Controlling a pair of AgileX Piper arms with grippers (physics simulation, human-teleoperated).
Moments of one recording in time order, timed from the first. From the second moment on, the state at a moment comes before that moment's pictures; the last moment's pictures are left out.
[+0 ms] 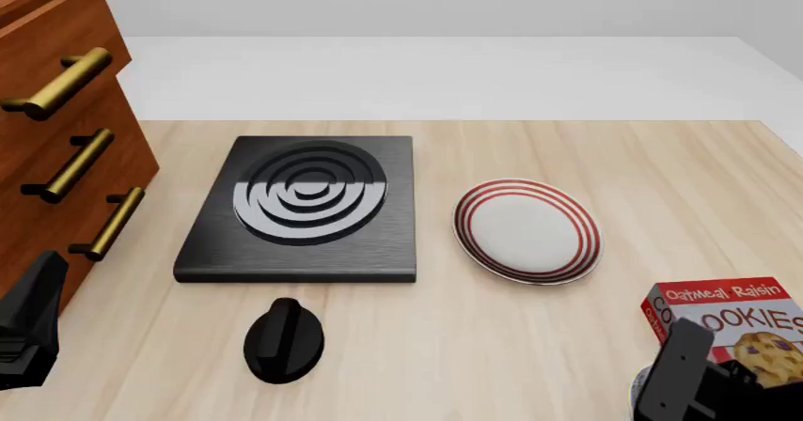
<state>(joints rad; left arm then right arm) 0.00 0.01 0.00 0.00 0.00 0.60 0.84 -0.26 0.77 -0.27</state>
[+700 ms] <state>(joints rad) 0.00 0.01 0.00 0.00 0.00 0.50 0.68 -0.38 1.00 -0.38</state>
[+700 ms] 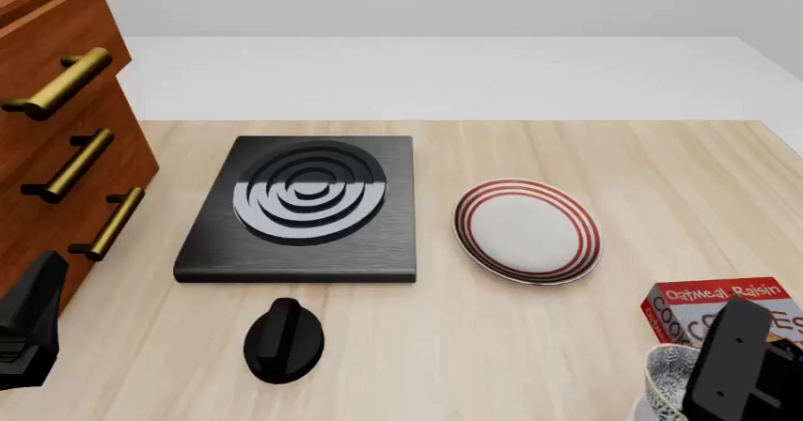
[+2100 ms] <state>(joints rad) 0.00 0.01 0.00 0.00 0.00 0.38 0.91 -0.88 1.10 -0.56</state>
